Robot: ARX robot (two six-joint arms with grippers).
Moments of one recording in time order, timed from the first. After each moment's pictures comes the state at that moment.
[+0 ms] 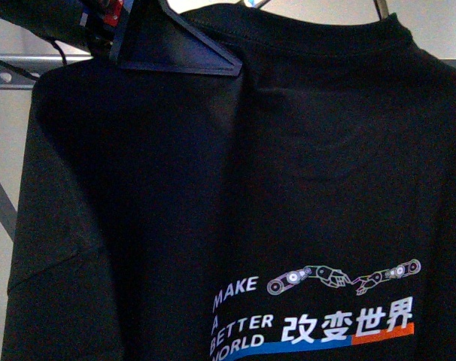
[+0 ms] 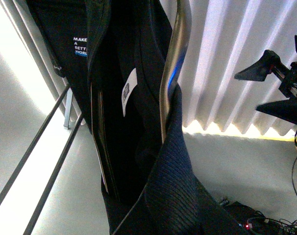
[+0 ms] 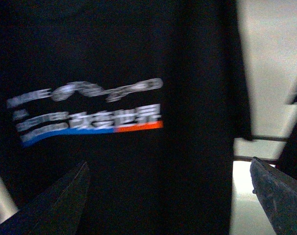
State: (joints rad) left arm -0.16 1.81 1.88 -0.83 1.15 0.89; right arm -0.14 0.12 0.03 0.05 -0.38 0.05
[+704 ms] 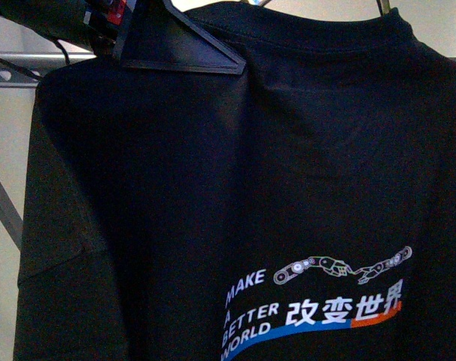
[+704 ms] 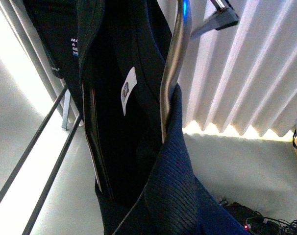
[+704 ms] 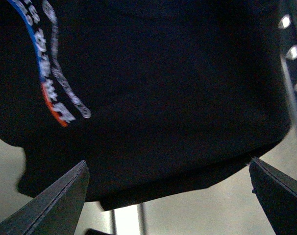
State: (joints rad) left arm -0.16 1.81 1.88 -0.83 1.15 0.88; right arm -0.34 1.54 1.55 -0.76 -0.93 -1.69
